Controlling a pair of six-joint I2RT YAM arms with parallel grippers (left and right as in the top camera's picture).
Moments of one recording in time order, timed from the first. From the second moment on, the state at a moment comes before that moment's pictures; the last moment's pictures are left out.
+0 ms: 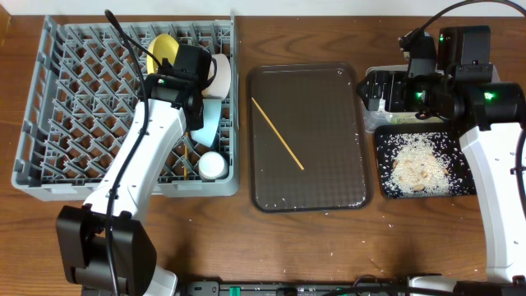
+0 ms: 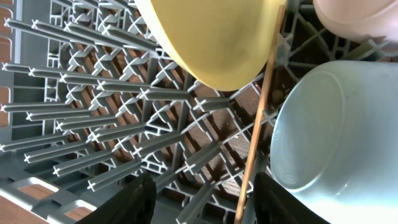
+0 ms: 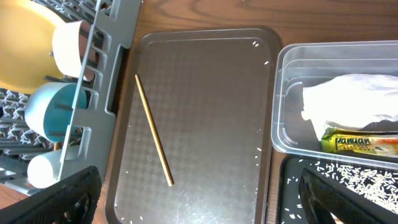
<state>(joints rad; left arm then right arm) -0.21 1.68 1.43 -1.05 -0.45 -0.28 0.07 1.50 1.55 -0.98 -0.34 0.12</state>
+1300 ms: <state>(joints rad) -0.61 2.06 1.51 -0.78 -0.06 -0.93 0.07 1.50 1.55 -0.98 -0.34 0.12</state>
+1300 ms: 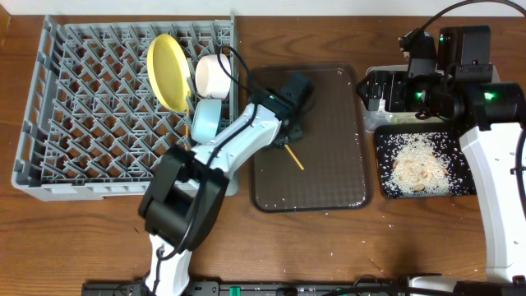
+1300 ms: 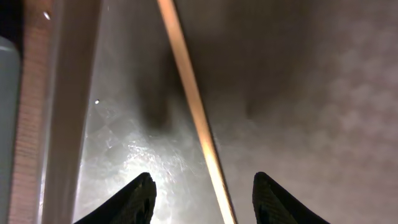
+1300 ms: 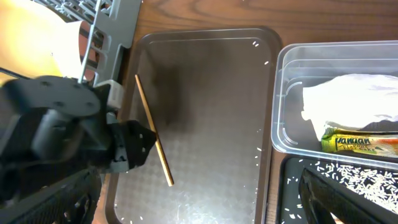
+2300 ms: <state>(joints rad) -0.62 2.12 1.51 -0.75 -0.06 -0.97 0.07 1.50 1.55 -0.98 -0.34 0.12</state>
